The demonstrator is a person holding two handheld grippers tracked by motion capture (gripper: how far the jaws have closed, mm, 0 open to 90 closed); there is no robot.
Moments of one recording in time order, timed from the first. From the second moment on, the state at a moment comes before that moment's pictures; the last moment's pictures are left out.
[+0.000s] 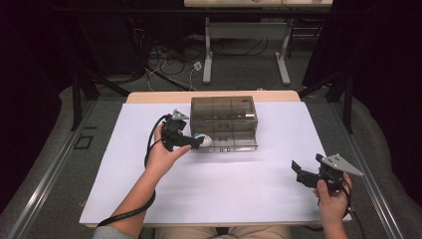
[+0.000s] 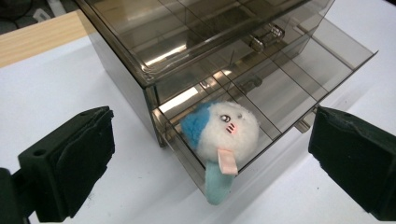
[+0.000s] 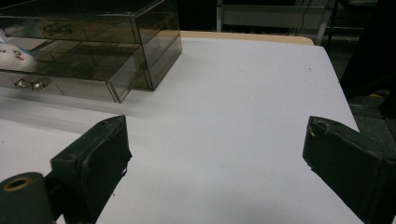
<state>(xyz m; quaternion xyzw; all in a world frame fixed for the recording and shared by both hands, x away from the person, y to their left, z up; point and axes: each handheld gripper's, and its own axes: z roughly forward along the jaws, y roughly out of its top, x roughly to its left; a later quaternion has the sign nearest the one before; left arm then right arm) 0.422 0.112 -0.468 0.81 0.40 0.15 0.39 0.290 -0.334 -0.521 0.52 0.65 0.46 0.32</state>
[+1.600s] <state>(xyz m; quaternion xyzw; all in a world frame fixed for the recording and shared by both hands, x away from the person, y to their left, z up) 0.364 0.173 -0.444 0.75 0.39 0.18 0.50 0.283 -0.331 -0.514 0.51 0.64 0.46 0.33</state>
